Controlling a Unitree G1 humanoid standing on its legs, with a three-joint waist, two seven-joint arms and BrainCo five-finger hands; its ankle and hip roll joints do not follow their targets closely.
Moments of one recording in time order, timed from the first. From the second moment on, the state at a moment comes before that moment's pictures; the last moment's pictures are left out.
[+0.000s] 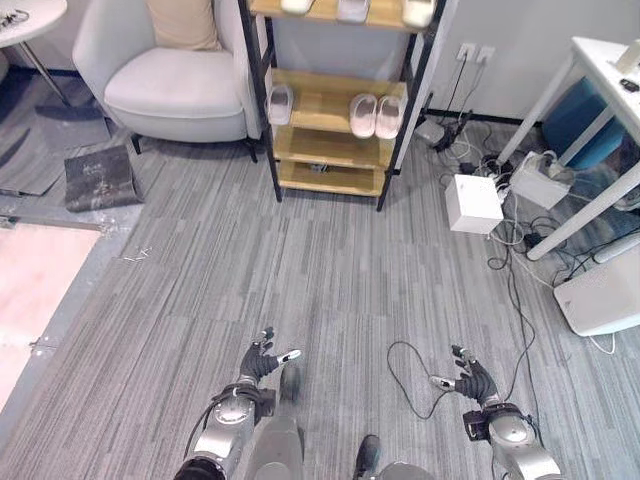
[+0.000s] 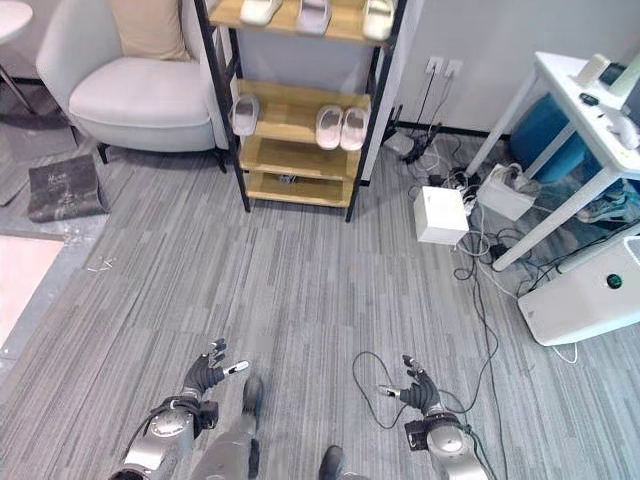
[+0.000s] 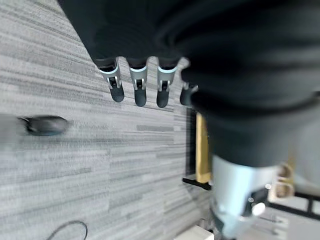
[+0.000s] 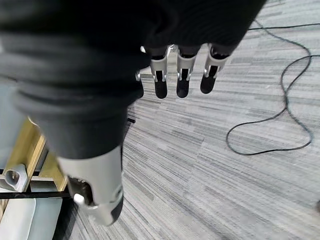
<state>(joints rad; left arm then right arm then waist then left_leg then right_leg) 0.01 0.26 -0.26 0.62 -0.29 -0.10 0.15 0.06 -0.37 0.23 0.58 0.15 -0.10 -0.11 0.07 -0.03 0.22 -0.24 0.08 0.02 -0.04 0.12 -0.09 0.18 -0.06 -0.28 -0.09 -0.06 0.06</state>
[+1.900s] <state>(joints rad) 0.03 0.31 -0.24 0.72 -0.29 -0.08 0.16 -0.02 -0.29 0.27 0.59 0.16 -0.10 -0.10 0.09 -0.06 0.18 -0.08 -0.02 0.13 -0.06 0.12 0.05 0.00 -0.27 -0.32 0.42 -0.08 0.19</state>
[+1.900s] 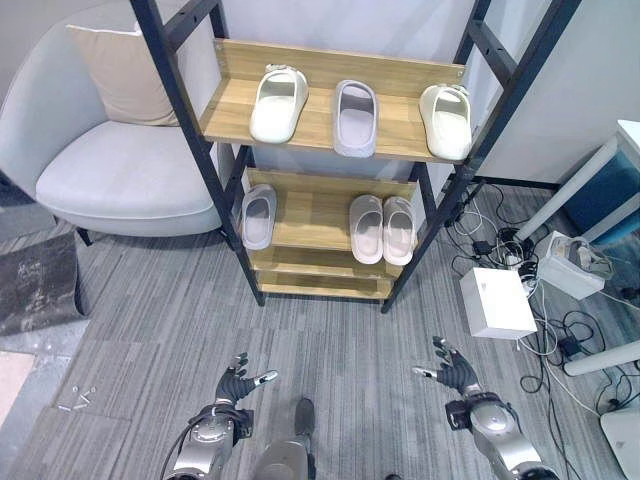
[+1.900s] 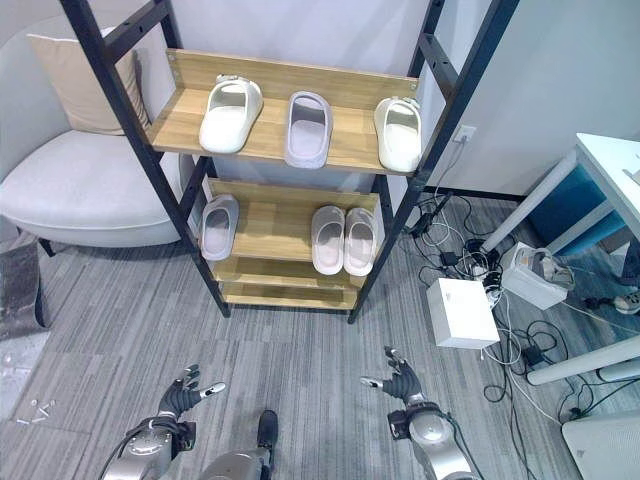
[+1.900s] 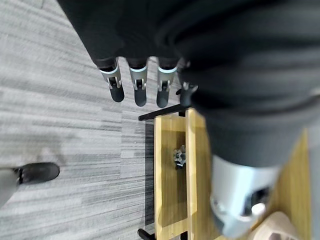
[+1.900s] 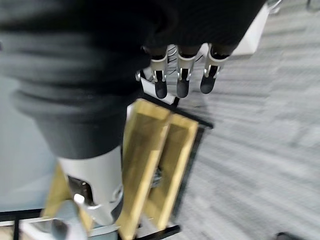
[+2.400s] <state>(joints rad) 0.00 0.26 -0.24 0.72 -0.30 -0.08 0.16 0.07 -0.28 0.25 0.61 0.16 -0.09 -0.11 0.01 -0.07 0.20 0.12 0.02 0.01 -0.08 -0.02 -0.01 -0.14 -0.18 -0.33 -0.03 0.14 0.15</state>
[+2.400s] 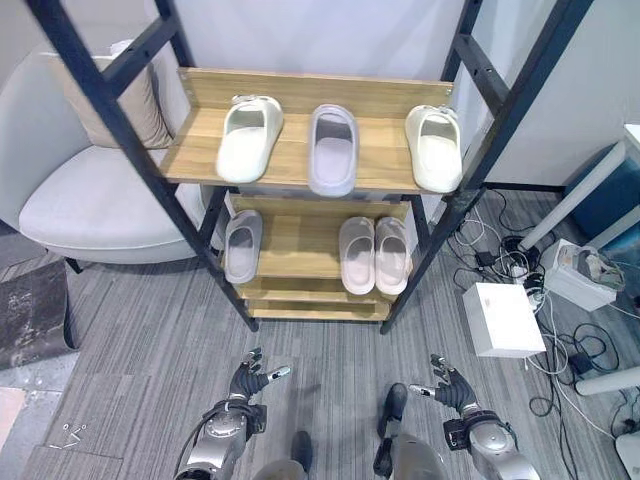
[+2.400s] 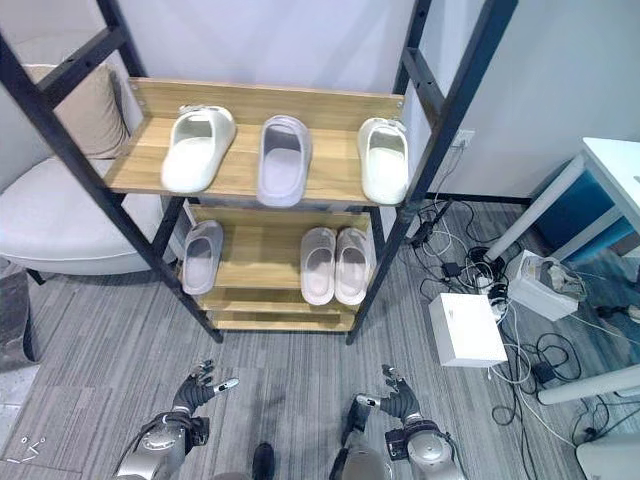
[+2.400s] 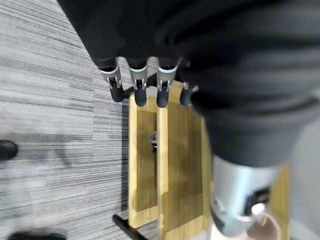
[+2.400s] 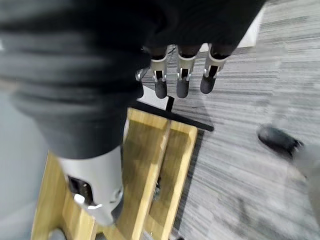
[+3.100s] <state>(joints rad) -0.02 0.30 -0.27 0.72 -0.30 -0.08 0.16 0.06 -0.28 0.27 0.62 0.20 -0.10 -0.09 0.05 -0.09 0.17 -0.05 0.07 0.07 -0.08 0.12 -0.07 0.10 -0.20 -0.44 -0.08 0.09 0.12</state>
